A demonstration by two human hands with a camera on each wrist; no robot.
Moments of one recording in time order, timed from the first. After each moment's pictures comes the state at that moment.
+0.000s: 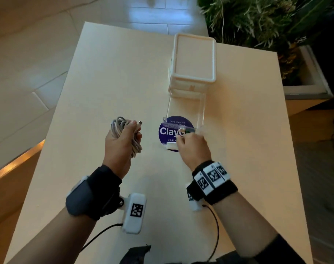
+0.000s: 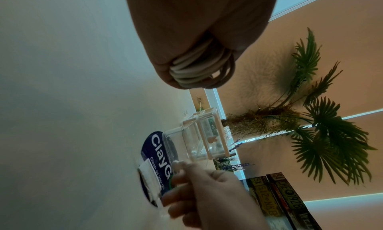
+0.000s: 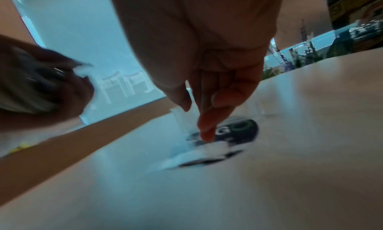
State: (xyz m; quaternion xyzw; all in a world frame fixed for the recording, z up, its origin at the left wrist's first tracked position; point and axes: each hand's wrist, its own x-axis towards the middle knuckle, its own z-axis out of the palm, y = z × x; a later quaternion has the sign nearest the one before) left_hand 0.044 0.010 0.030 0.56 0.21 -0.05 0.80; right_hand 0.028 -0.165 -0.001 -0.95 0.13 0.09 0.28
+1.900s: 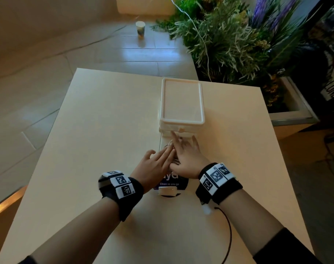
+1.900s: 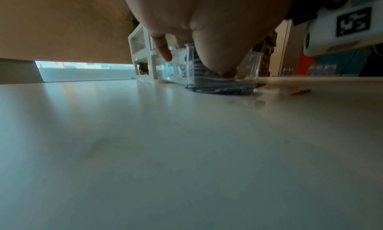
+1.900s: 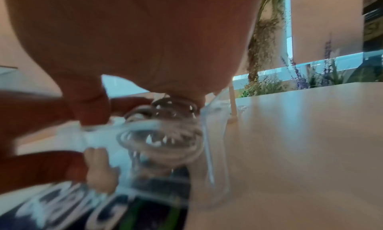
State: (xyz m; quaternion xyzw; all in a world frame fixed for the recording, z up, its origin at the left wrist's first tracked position) left_hand 0.121 -0.051 -0.040 0.90 -0.44 0.01 0.01; right_hand 0.124 -0.219 -0.009 -0.96 -0.09 0.21 0.14
